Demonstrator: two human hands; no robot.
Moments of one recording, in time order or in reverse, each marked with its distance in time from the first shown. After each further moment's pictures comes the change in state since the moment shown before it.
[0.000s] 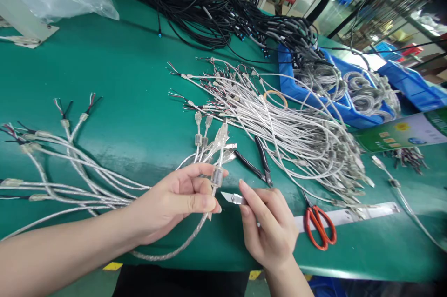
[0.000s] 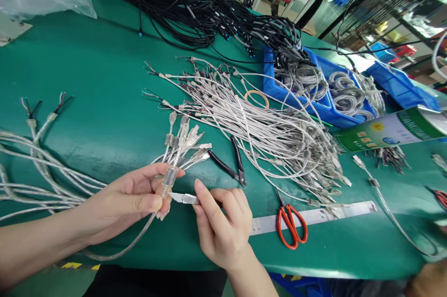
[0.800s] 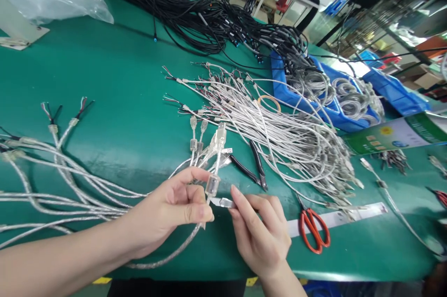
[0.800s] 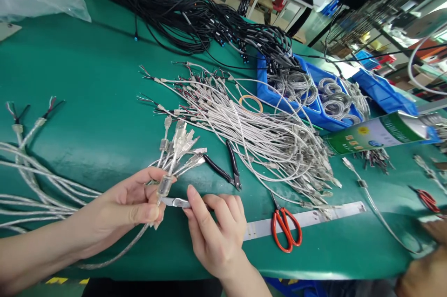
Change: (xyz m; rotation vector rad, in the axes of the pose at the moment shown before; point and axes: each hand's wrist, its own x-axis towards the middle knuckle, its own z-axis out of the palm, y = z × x) left_hand -0.001 -0.005 -0.002 0.057 0.059 -0.009; right_hand 0.001 -0.004 0.004 -0.116 0.023 -0.014
